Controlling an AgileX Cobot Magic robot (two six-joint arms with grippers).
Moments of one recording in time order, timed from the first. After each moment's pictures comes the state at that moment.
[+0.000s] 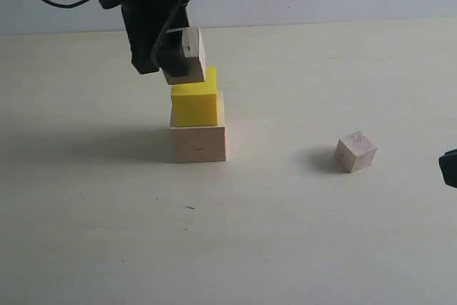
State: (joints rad) left arm -0.59 1.90 -1.72 -0.13 1.14 1.09; right arm 0.65 0.60 -0.64 0.08 0.90 0.08
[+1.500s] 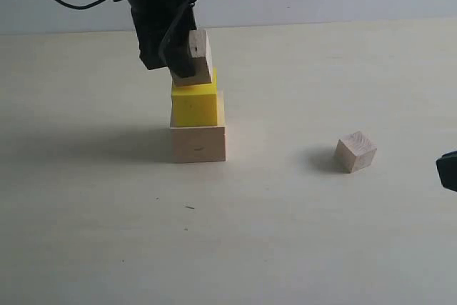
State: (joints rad) left arm -0.57 1.98 -1.82 -0.19 1.21 1.13; right arm 0.65 0.60 -0.64 0.10 0.90 0.08
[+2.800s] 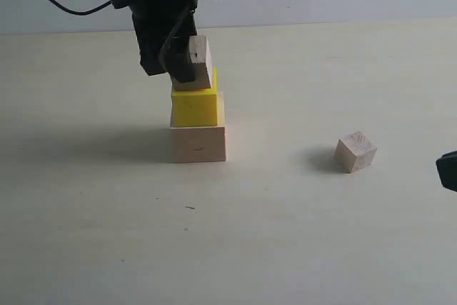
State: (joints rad) left arm -0.57 1.98 -1.79 -0.19 1.20 1.13; right arm 0.65 0.60 -0.64 0.10 0.90 0.08
